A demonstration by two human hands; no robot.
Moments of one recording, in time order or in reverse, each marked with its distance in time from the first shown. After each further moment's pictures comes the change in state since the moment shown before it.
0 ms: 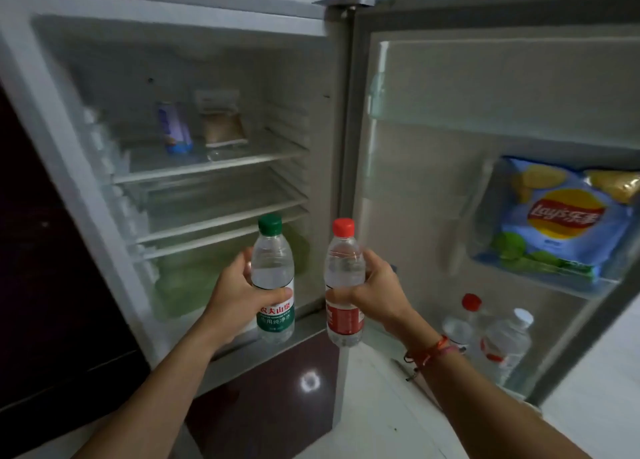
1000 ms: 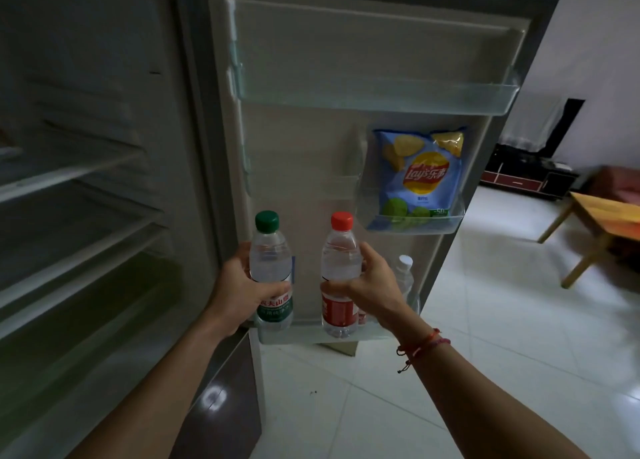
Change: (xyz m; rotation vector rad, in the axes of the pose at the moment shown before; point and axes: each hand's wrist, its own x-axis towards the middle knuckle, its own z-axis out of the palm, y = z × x) left_hand 0.104 -0.011 0.122 -0.075 -0.562 0.135; right_hand -0.024 0.035 -0.060 -0.140 0.581 0.264
